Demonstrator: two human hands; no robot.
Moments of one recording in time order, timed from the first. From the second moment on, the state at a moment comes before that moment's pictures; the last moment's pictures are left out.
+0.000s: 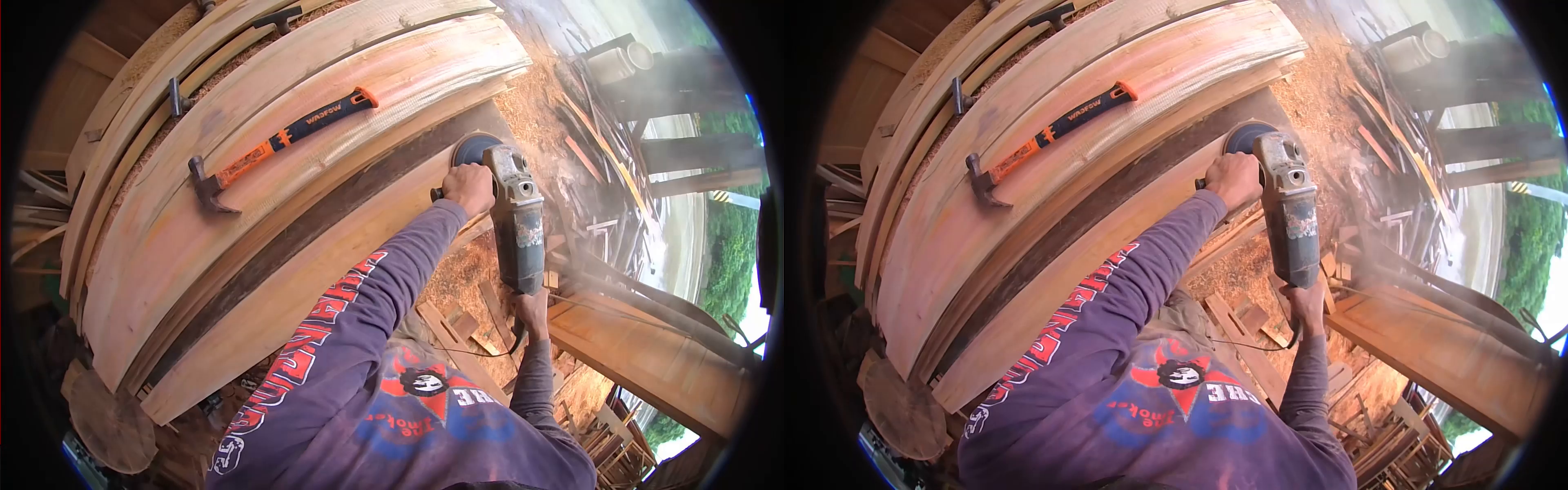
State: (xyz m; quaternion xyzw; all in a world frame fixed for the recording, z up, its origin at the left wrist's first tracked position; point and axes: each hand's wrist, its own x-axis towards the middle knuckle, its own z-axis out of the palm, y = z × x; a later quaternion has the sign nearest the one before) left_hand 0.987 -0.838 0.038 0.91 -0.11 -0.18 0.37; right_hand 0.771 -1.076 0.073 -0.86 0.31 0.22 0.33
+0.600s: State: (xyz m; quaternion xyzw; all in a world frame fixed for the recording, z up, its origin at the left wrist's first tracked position) left_hand 0.851 -0.772 0.049 0.90 0.10 -0.26 0.32; right_hand 0.724 -1.055 0.088 -0.92 0.18 0.24 0.26
